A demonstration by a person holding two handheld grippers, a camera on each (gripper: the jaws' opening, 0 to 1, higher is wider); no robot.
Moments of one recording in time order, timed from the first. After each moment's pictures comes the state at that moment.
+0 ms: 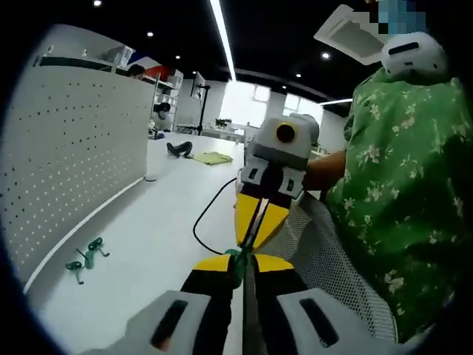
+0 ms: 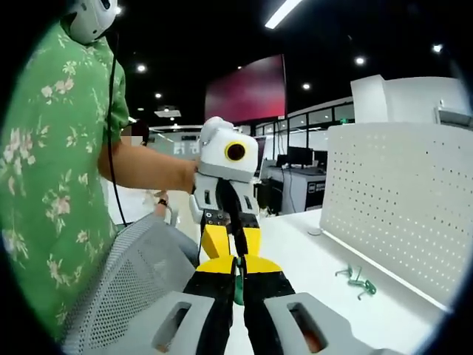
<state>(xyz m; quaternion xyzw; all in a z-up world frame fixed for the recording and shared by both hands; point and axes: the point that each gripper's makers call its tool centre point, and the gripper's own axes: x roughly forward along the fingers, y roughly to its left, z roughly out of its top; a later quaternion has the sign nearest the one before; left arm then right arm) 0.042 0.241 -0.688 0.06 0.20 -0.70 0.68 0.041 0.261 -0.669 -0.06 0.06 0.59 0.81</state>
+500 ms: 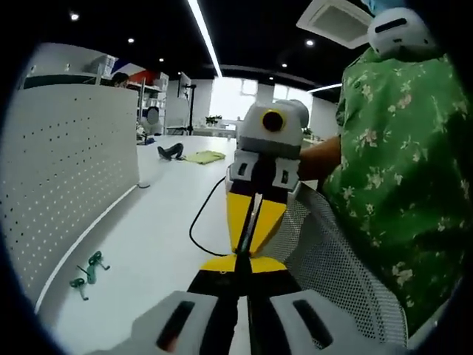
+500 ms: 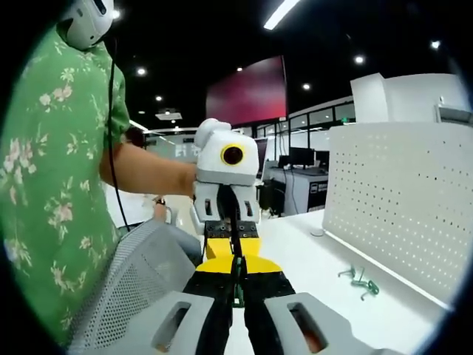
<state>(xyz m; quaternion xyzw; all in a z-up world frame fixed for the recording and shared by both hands) 0.035 0.235 -0.692 0.10 0.18 -0.72 0.67 0.039 0.262 -0.667 -0.05 0.06 0.59 0.80</state>
